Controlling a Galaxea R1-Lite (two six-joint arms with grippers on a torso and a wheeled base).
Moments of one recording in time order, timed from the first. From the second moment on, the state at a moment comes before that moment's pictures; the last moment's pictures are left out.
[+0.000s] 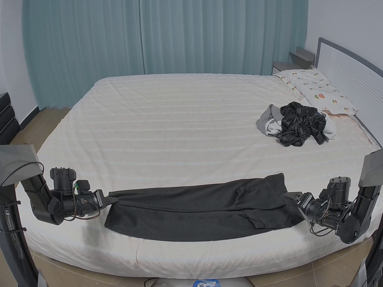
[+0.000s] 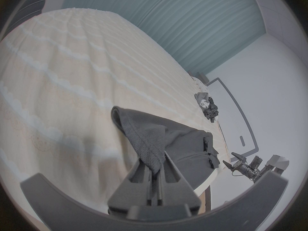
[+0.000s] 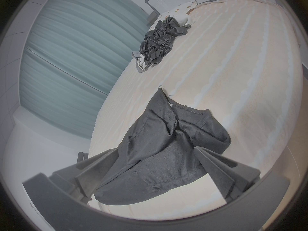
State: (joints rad) left arm 0.08 2.20 -0.58 -0.94 -0.63 -0.43; right arm 0.13 2.11 -0.22 -1.35 0.12 0.90
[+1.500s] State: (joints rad) left arm -0.11 2.05 -0.57 -0.89 -0.47 -0.45; right arm 0.13 2.10 -0.19 -1.37 0.12 0.90
